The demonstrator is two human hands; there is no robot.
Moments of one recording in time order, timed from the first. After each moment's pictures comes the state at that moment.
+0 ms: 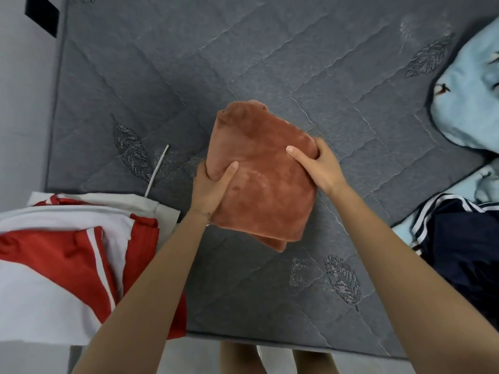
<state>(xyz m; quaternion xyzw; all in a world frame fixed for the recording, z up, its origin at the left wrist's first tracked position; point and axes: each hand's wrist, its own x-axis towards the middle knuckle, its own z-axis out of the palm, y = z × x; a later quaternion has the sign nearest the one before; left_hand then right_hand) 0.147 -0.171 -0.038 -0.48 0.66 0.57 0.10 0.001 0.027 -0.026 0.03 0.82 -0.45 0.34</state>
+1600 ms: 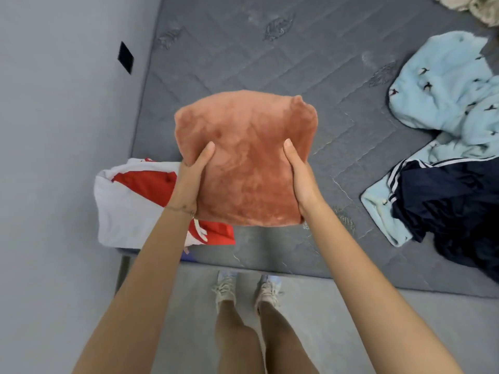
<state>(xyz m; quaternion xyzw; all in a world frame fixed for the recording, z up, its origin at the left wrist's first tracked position) 0.308 -0.198 0.189 -0.41 0.55 0.73 -0.03 0.218 -0.012 0.175 0.12 0.63 -0.68 0.36</state>
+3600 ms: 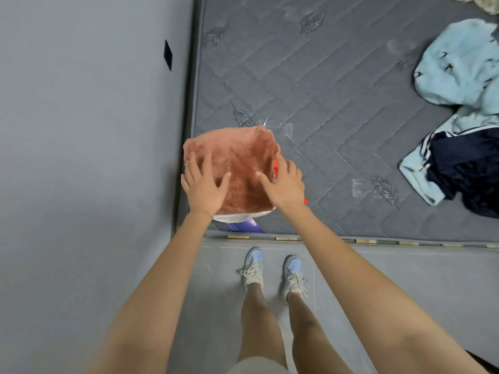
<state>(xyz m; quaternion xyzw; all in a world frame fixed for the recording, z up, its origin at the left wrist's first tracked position) 0.477 -0.359 0.158 -0.32 0.91 0.27 0.04 0.404 -0.193 0.178 -0.03 0.94 -0.24 0.23</state>
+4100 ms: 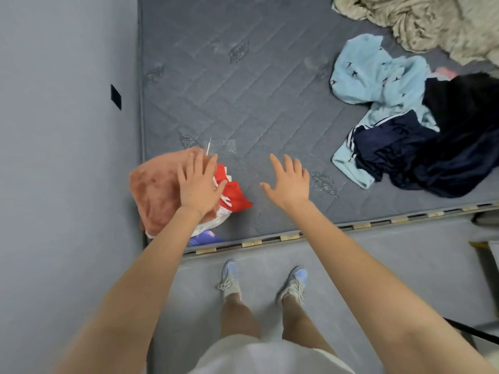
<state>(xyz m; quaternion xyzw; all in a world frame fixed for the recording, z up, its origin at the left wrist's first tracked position) 0.419 -0.244 0.231 -0.09 0.99 0.12 0.07 0.376 -0.032 0.269 -0.08 0.98 -0.05 0.19</state>
